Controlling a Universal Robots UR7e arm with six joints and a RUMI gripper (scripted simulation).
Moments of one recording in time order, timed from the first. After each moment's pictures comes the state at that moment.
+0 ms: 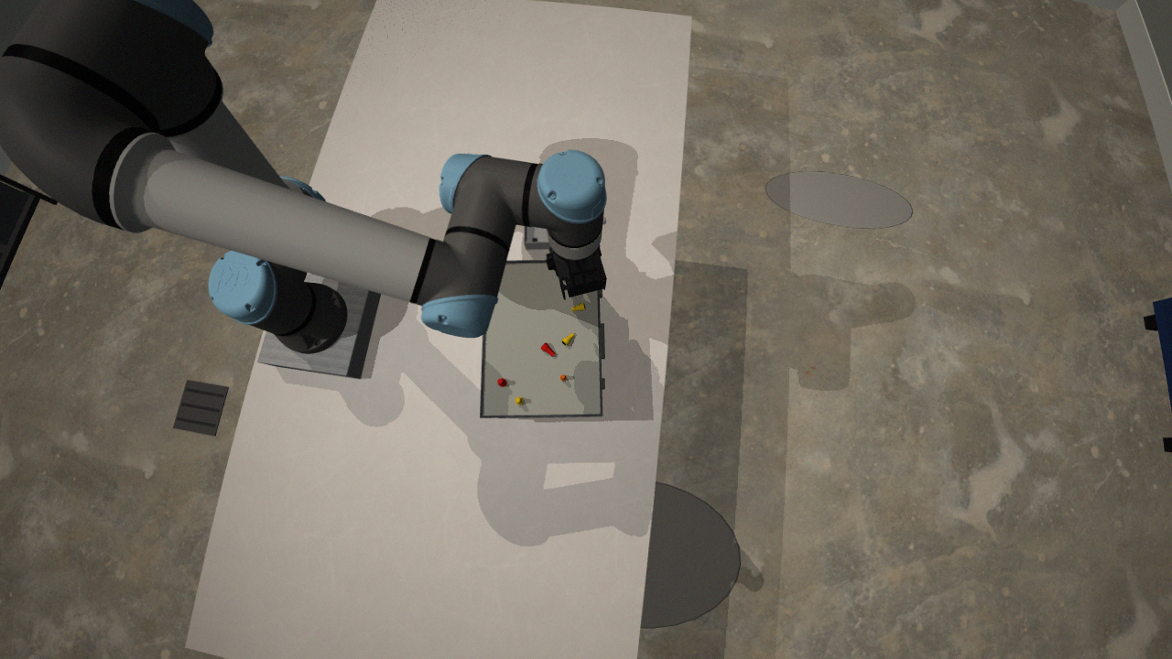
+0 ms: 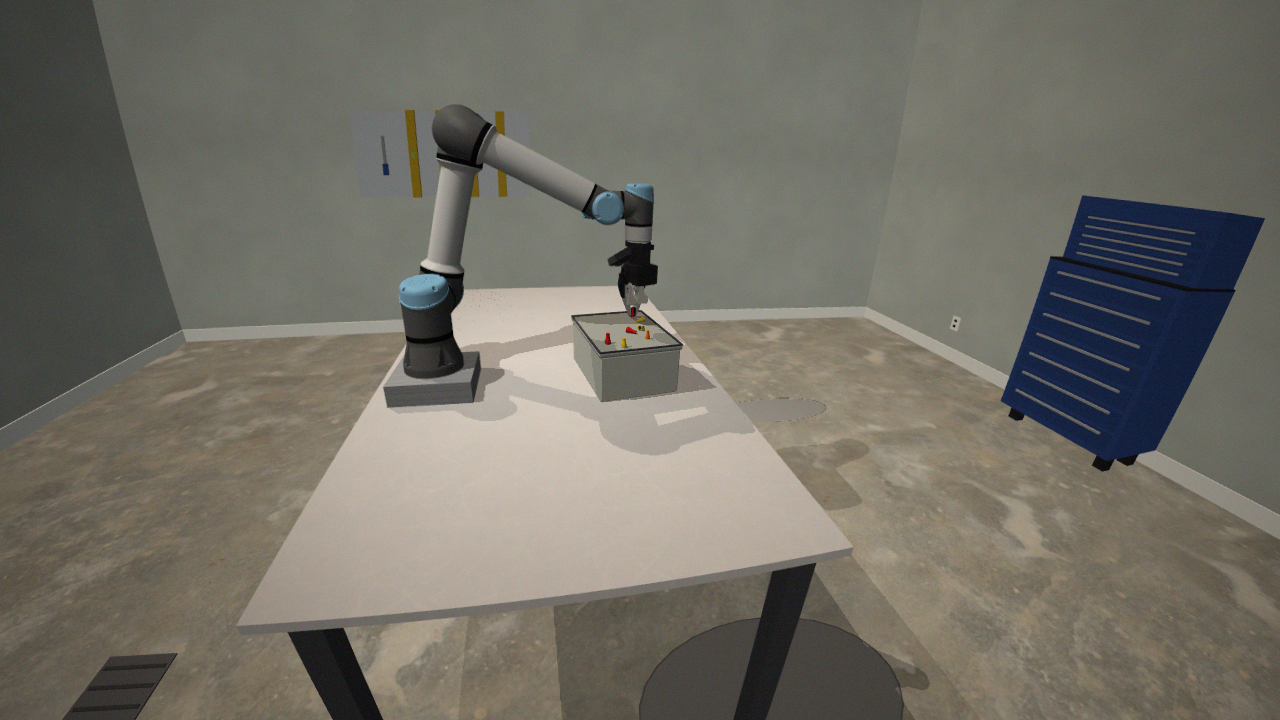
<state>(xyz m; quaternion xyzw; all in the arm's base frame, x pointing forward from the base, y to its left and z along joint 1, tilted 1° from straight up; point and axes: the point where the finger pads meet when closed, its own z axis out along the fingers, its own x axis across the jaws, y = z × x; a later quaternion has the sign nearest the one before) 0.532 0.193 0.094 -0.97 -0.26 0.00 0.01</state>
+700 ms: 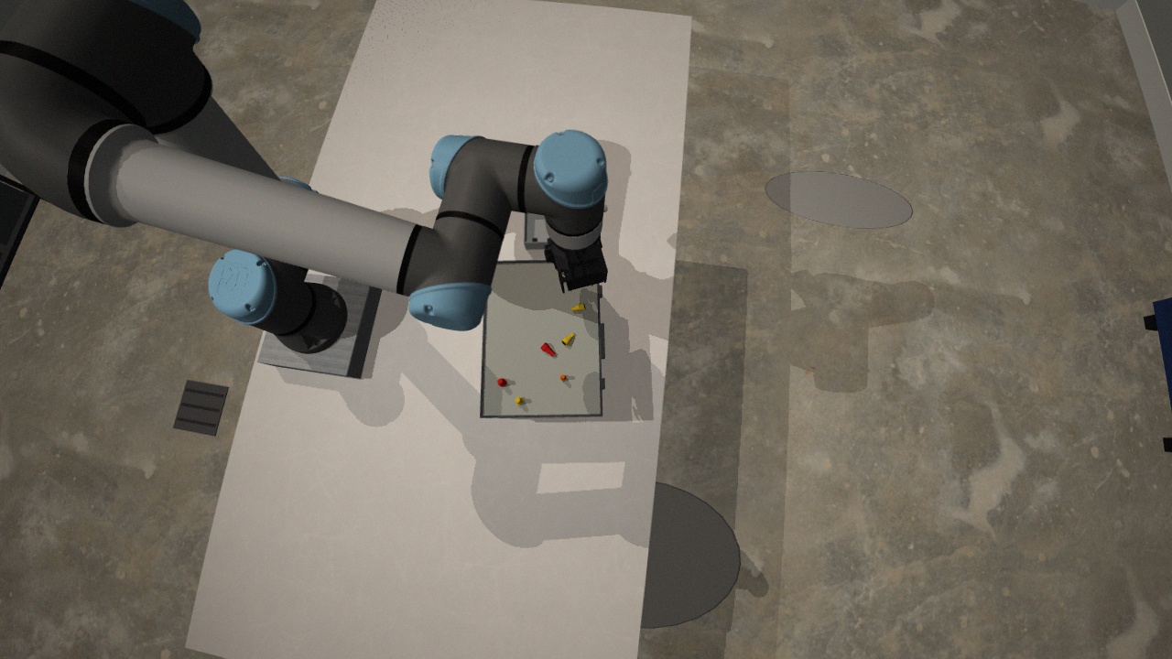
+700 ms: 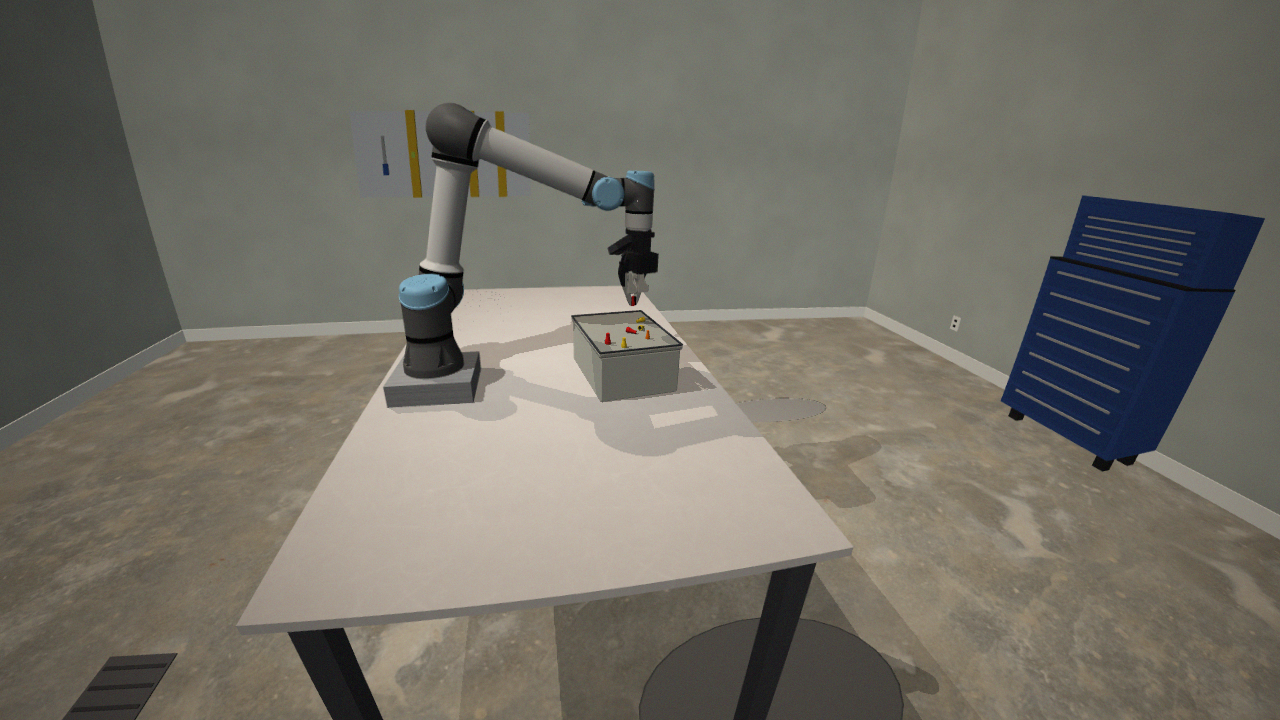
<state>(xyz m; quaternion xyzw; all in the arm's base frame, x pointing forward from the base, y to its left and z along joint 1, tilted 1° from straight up) 0.532 0.192 0.127 -0.97 -0.26 0.00 0.01</state>
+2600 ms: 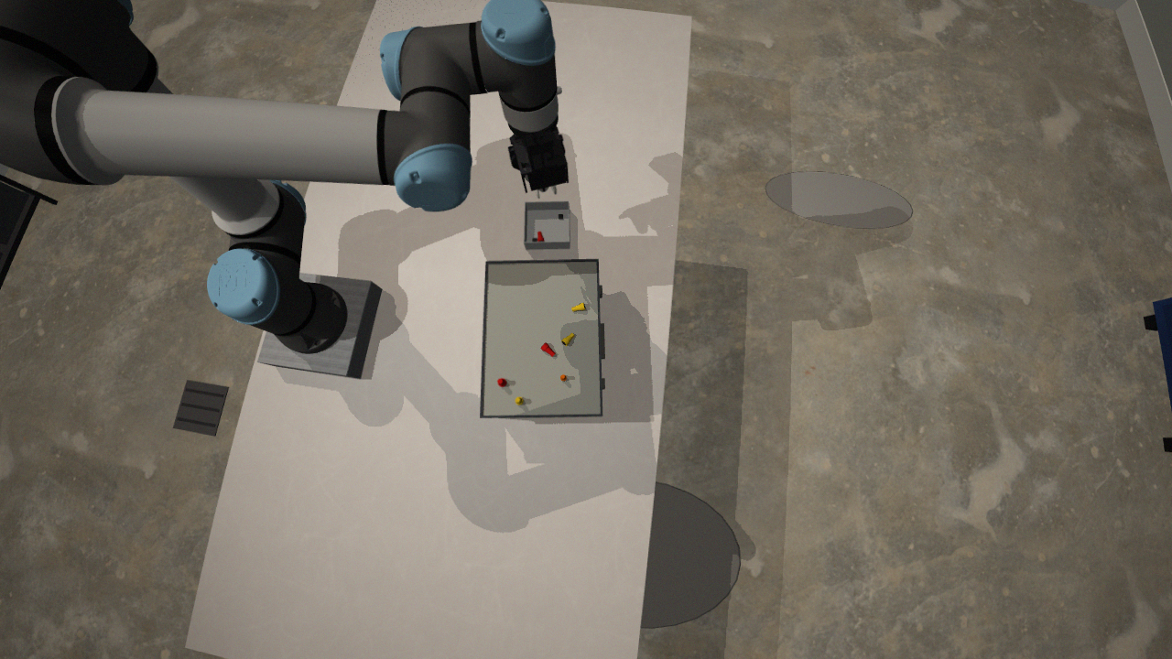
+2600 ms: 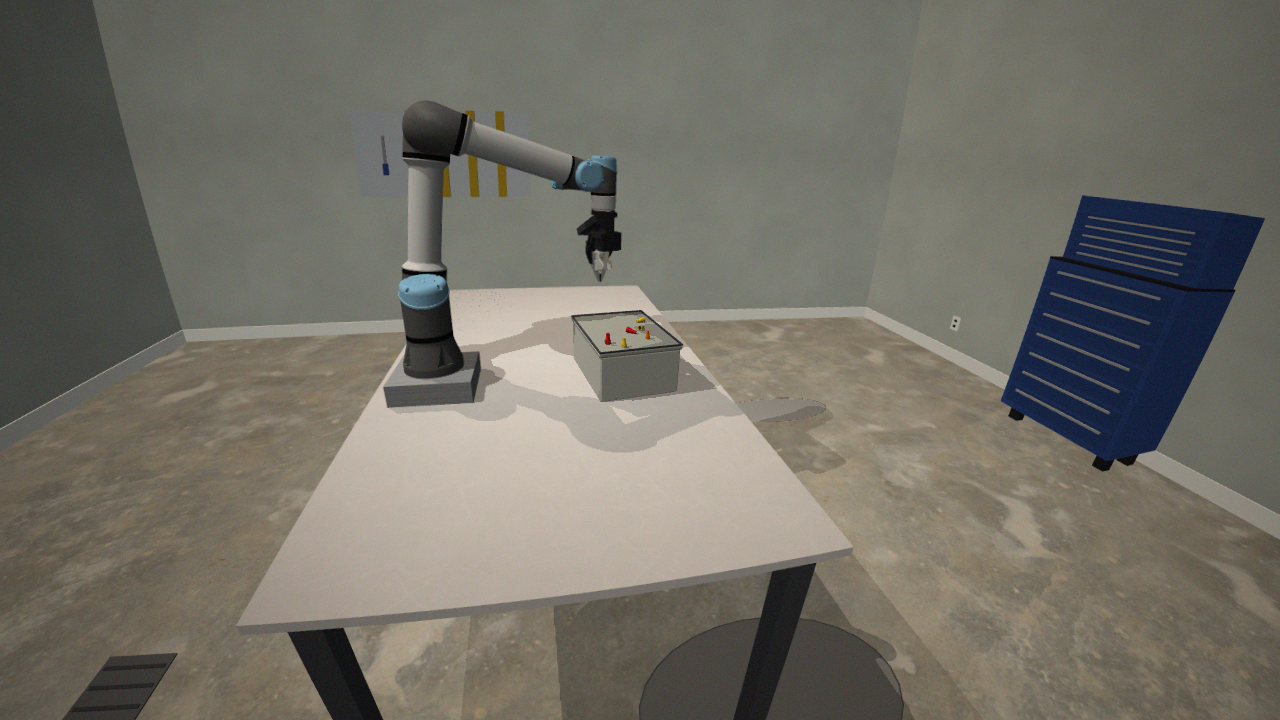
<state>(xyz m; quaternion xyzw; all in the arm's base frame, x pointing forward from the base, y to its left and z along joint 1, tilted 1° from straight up) 0.436 0.327 0.168 -0.97 -0.26 0.00 0.01</state>
